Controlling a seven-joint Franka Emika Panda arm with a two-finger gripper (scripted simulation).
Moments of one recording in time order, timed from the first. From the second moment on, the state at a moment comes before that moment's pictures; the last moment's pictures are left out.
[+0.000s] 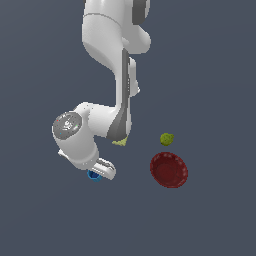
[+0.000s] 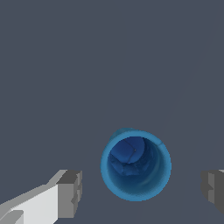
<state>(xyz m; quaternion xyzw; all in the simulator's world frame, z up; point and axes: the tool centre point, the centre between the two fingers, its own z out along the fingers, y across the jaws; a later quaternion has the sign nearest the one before) 0.107 -0.140 0.091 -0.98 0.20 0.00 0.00</state>
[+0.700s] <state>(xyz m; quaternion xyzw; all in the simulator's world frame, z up) 0.107 -0.140 0.043 -0.98 0.20 0.00 0.00</state>
